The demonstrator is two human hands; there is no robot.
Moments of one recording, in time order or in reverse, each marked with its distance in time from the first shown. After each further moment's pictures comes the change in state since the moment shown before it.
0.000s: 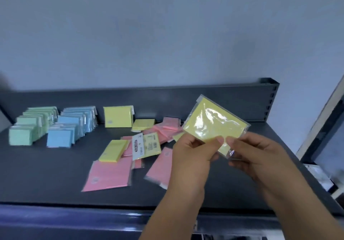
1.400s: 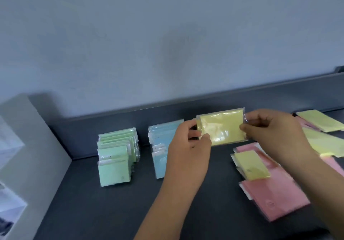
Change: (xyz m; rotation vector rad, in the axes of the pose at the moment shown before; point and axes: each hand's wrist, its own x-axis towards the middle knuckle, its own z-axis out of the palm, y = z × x) left_hand 0.107 0.151 -0.364 0.451 -0.170 0.124; right_hand 0.054 0.038 0.342 -0.714 0.413 -0.294
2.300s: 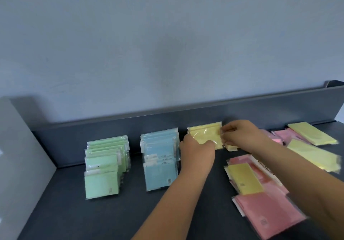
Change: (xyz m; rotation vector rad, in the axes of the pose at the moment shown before) left_hand 0.069 -0.031 0.051 0.063 0.018 -0.246; right_hand 0.073 0.021 0.048 -0.135 -0.304 0.206
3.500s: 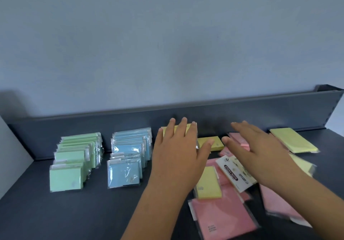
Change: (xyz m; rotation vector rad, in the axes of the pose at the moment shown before) left_hand -0.042 0.027 0.035 1.122 0.141 0.575; right_hand -0.057 0.060 -0.088 -0.342 0.114 -0.388
